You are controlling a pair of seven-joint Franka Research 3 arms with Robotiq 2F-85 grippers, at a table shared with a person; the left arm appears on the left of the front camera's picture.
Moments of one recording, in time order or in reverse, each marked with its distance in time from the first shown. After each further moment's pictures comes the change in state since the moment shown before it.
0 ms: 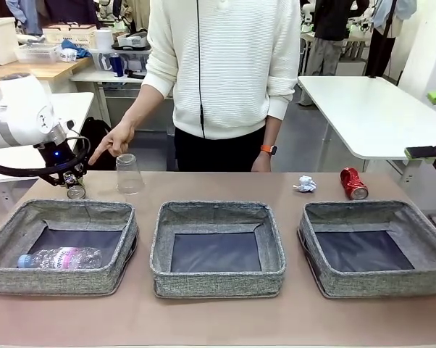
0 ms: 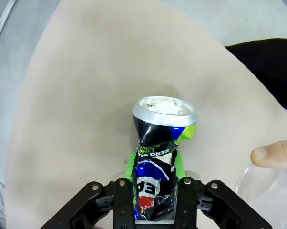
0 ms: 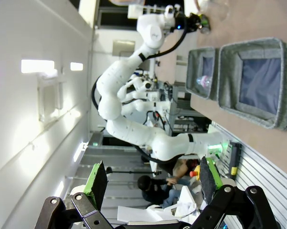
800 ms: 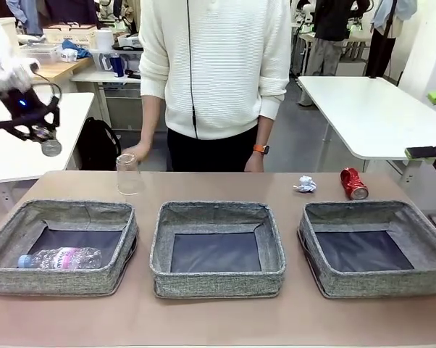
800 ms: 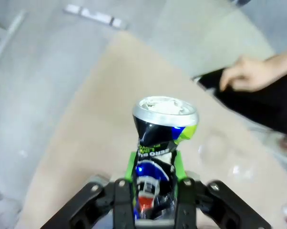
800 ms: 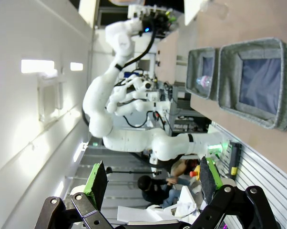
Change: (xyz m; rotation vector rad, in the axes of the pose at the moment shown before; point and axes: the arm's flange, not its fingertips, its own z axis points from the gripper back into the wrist) left arm -0.013 0.021 0.178 -0.049 -0.126 0.079; right arm 0.000 0.000 0.000 0.000 0.000 0.000
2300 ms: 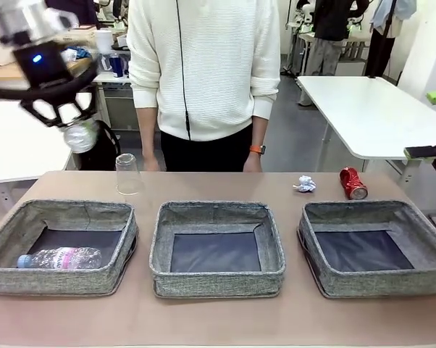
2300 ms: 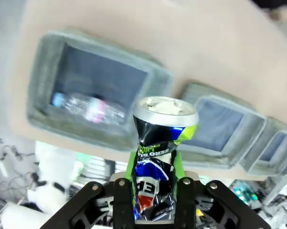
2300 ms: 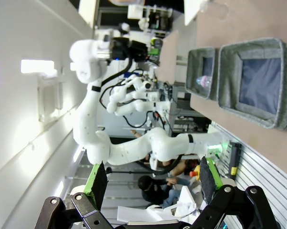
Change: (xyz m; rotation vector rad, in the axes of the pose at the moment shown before) left arm -0.201 -0.093 0.142 -0.029 0.335 -0.228; right arm 0.000 0.000 0.000 -0.001 -0.001 0.000
